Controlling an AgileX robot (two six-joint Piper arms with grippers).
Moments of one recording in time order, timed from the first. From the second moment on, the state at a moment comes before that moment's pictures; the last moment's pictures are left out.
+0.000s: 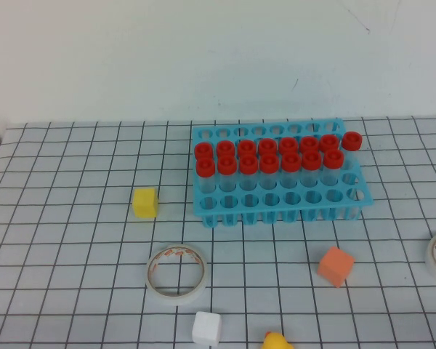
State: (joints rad) right arm 0.00 -0.01 0.01 -0.12 0.38 -0.22; left arm -0.06 -0.01 0.02 -0.06 0.35 -0.03
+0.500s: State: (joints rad) right arm 0.00 -0.01 0.02 -0.09 0.40 -0.05; left arm -0.06 -0.01 0.02 -0.06 0.35 -0.03
